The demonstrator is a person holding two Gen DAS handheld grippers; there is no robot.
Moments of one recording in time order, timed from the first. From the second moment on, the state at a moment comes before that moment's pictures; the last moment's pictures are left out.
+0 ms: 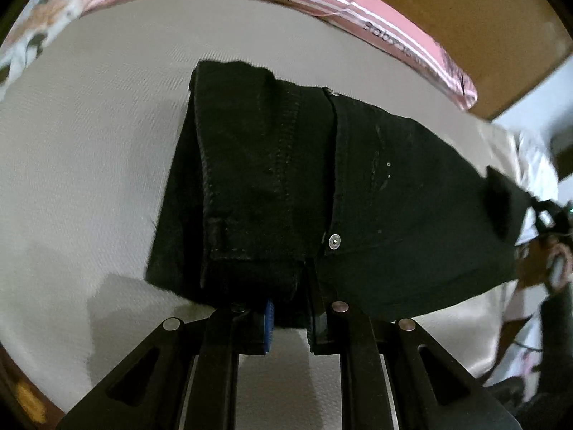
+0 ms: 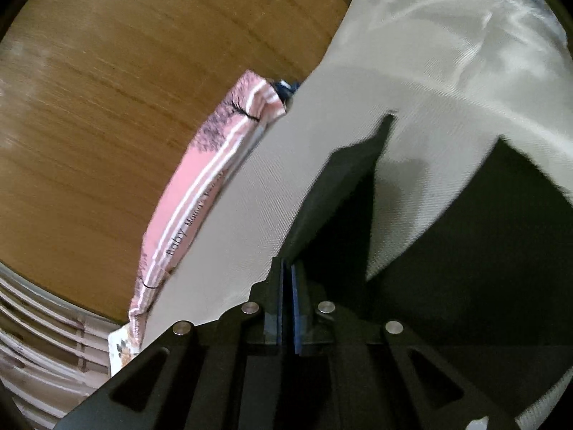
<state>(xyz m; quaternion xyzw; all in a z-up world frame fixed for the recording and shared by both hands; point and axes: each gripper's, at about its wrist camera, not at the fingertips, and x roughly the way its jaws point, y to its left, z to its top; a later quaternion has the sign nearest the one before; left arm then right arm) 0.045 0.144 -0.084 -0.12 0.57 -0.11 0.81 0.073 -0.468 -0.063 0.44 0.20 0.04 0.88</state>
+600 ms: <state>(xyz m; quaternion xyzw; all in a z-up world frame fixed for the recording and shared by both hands) -0.009 0.112 -0.006 0.01 0.48 -0.18 0.86 0.047 -0.470 -0.051 0.44 0.18 0.07 0.88</state>
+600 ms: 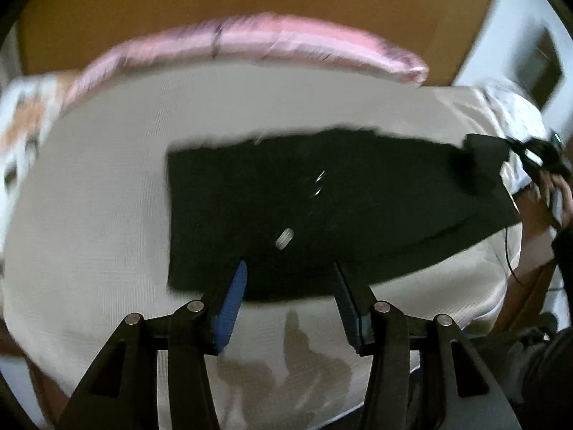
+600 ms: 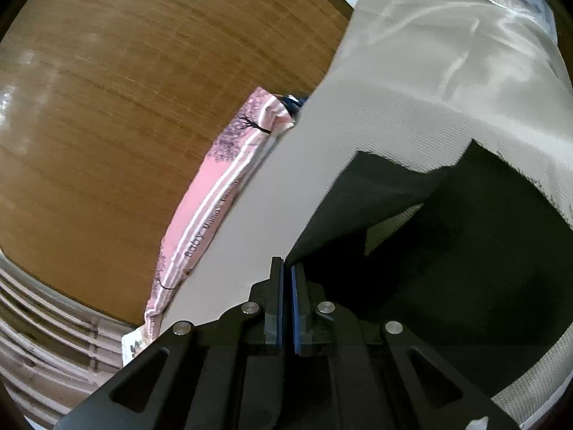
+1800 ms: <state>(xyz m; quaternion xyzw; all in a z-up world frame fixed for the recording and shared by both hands) 0.023 -0.177 -0.054 0.24 0.41 -0.44 0.76 0.008 -0.484 -0.019 0.41 0.16 0.05 0.89</state>
